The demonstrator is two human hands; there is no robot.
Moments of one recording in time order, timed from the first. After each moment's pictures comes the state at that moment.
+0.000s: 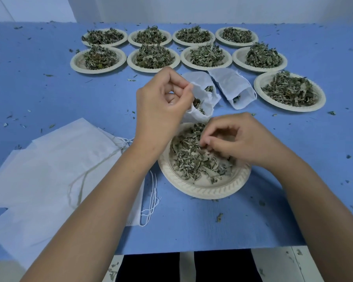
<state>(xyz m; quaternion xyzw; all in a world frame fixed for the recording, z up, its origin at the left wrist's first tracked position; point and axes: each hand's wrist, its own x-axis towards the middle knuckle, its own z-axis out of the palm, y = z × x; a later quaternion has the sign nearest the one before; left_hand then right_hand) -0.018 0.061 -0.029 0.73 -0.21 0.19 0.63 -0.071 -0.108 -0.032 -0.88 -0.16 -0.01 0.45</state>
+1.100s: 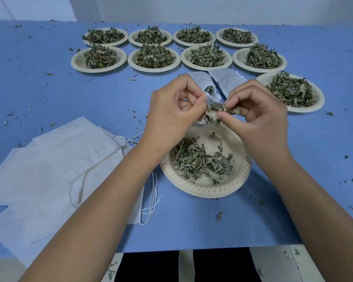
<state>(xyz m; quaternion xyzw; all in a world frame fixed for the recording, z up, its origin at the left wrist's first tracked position) -0.023 0.056 -0.030 0.73 -0.25 0.12 0.63 -0.069 -0.104 -0.037 -0.78 -0.16 -0.29 0.53</state>
